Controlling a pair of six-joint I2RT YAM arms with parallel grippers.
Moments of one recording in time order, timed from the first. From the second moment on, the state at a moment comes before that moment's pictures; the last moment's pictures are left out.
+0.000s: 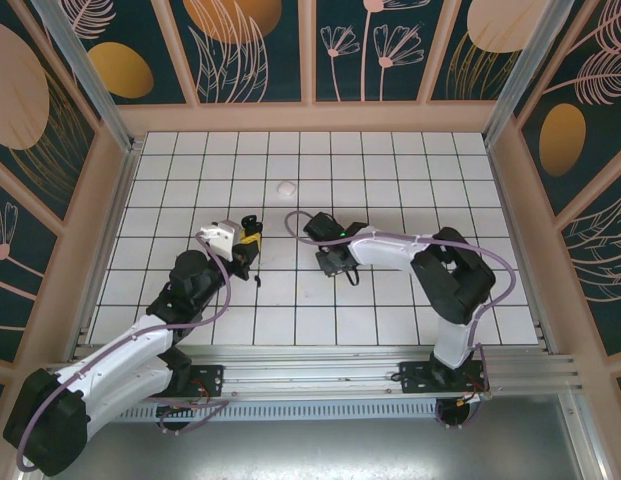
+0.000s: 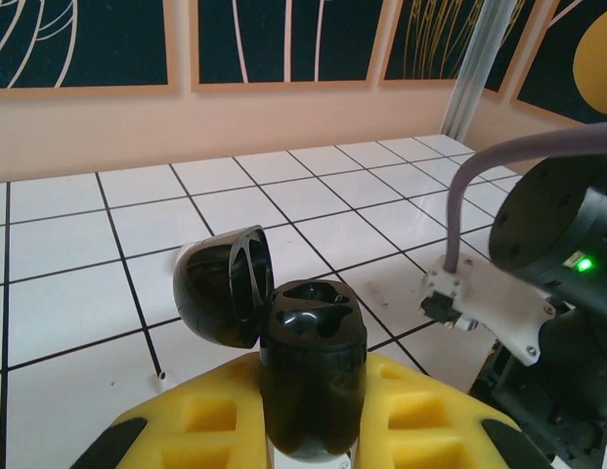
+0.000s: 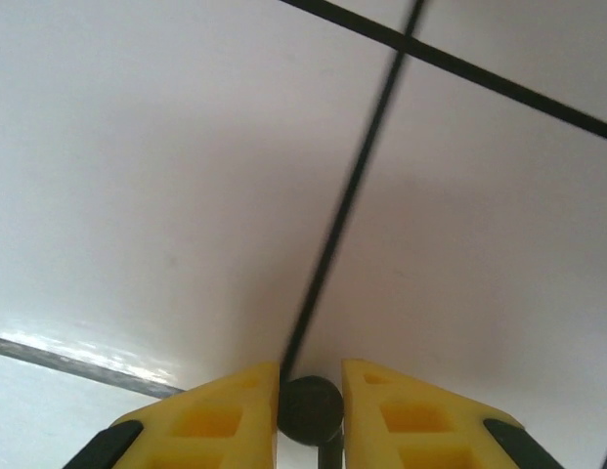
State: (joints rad) left arm -0.57 0.85 0.31 0.40 0.02 -0.16; right arm 0.81 1.81 1.10 -0.56 0.21 0.40
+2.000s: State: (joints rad) left arm -0.58 1.17 0.55 0.66 0.70 -0.39; right arm 0.73 1.06 0.65 0.60 -0.28 0.76
